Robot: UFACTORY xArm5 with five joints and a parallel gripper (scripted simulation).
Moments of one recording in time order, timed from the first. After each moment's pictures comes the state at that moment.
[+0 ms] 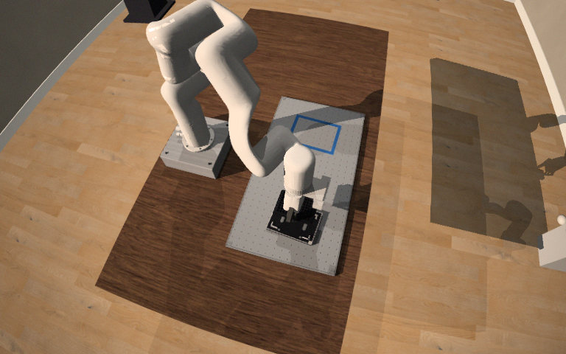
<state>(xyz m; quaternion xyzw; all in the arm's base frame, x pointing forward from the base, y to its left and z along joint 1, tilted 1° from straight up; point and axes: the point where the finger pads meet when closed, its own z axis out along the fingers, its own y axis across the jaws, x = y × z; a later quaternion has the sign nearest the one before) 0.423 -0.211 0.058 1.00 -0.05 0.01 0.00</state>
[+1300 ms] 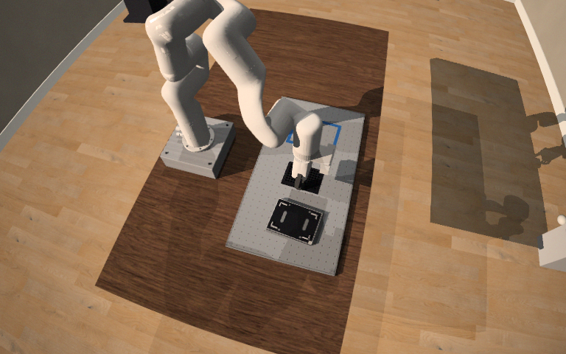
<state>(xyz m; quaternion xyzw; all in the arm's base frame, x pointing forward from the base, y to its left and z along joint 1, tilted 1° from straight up) 0.424 -0.099 0.053 1.00 -0.05 0.01 0.00</state>
